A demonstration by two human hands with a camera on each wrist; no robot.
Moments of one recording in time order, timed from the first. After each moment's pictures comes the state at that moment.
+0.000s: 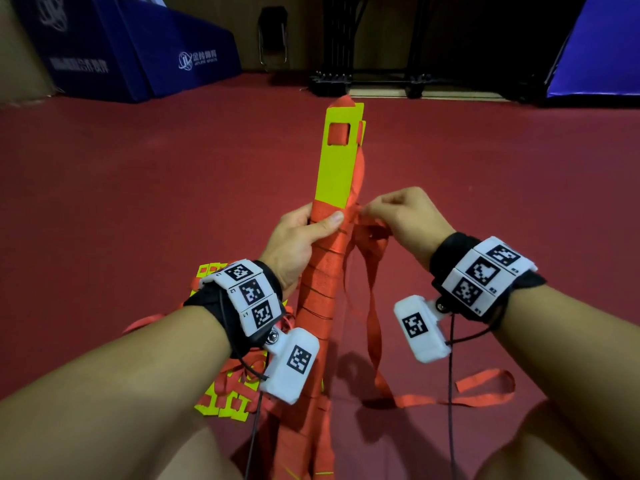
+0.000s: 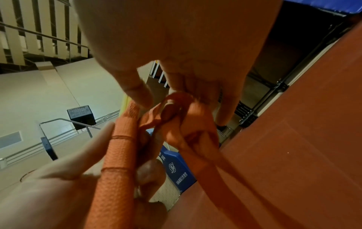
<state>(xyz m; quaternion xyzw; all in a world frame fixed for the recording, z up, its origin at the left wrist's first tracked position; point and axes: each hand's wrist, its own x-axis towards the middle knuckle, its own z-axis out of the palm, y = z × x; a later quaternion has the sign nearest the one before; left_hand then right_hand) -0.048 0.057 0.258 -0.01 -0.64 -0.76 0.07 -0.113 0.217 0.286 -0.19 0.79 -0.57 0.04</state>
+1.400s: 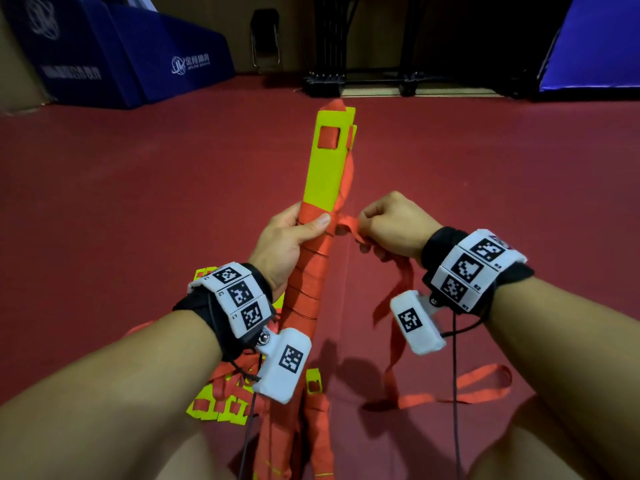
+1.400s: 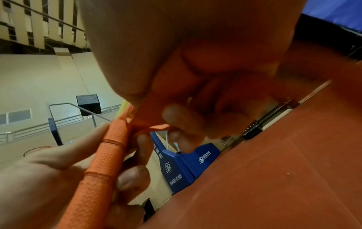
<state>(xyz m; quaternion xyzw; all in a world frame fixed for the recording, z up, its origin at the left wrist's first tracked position) -0.044 0.058 0.264 0.02 -0.66 -0.75 0.06 -0.113 0.221 0.292 -0.18 0.89 -0.42 0.09</state>
